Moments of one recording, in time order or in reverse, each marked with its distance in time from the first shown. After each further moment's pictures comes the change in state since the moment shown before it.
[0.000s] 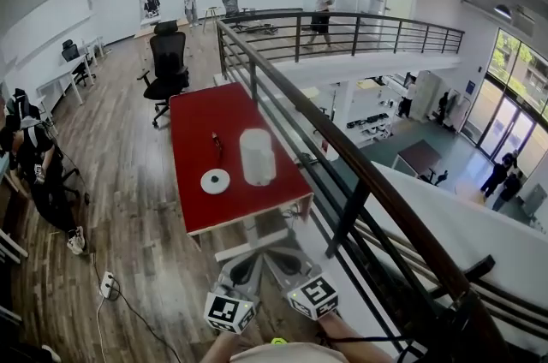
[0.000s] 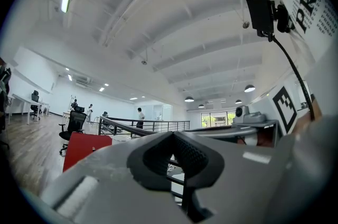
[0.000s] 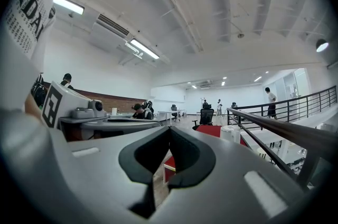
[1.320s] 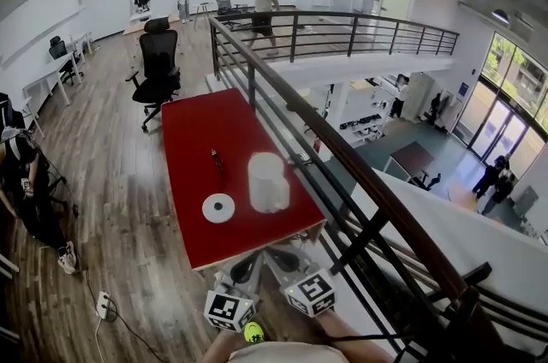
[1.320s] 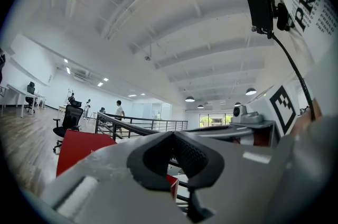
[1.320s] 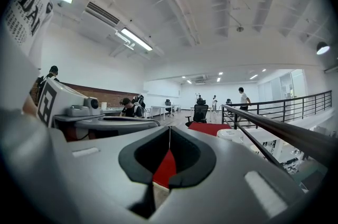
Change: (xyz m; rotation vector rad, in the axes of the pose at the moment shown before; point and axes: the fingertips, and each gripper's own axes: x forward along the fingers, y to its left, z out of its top) left arm 0.082 0.134 -0.009 -0.050 0.009 -0.036; right arm 0.141 -0.080 -0.003 -0.007 0.066 -0.060
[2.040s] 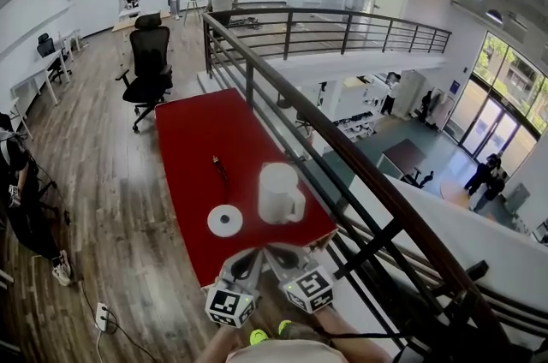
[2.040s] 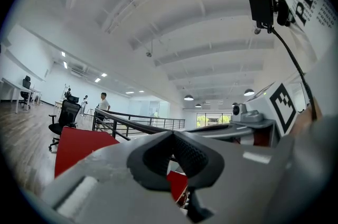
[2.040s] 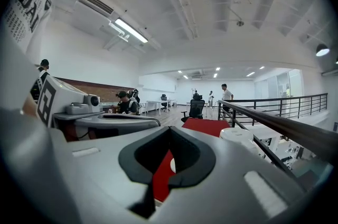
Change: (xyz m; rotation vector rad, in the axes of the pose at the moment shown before) left arm 0.025 0.085 -0.018 -0.022 0.019 -0.045; right arm 0.087 -0.020 -0.018 -0.005 0.059 -0.052
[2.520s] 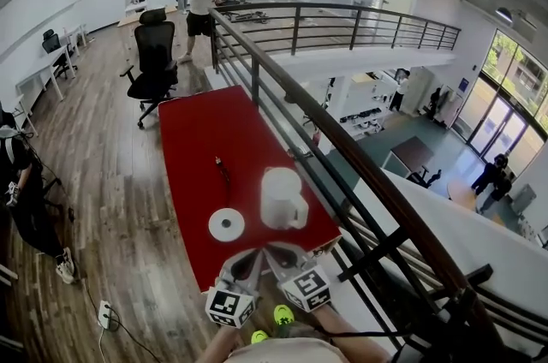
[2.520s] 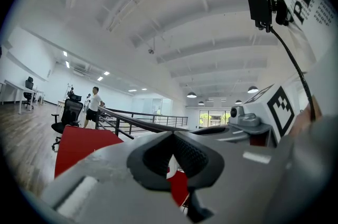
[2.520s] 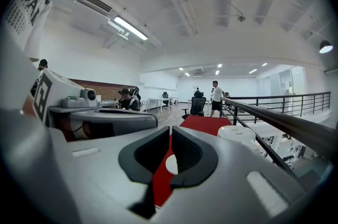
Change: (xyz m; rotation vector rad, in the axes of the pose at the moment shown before) left arm 0.023 0.021 -0.006 -0.002 0.032 0.029; right arm 0.029 -0.024 -0.011 0.004 0.032 0.022
